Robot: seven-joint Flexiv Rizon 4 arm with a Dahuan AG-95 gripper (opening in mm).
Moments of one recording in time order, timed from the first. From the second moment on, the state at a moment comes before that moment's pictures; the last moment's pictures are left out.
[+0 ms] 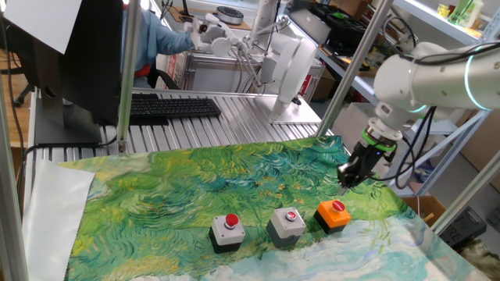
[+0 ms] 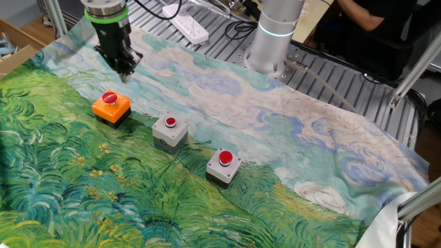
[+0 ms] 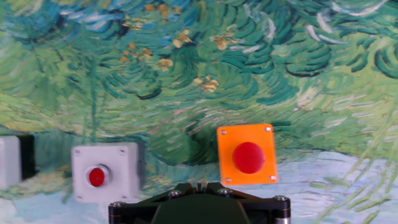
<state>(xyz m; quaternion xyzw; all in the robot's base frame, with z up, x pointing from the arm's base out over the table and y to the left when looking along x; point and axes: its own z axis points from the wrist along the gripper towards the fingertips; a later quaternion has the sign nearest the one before) 0.498 -0.215 0.166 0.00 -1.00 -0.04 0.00</state>
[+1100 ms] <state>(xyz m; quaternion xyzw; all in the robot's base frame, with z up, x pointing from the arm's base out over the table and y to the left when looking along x) 0.487 -0.160 0.167 -0.03 -1.00 -0.03 0.00</state>
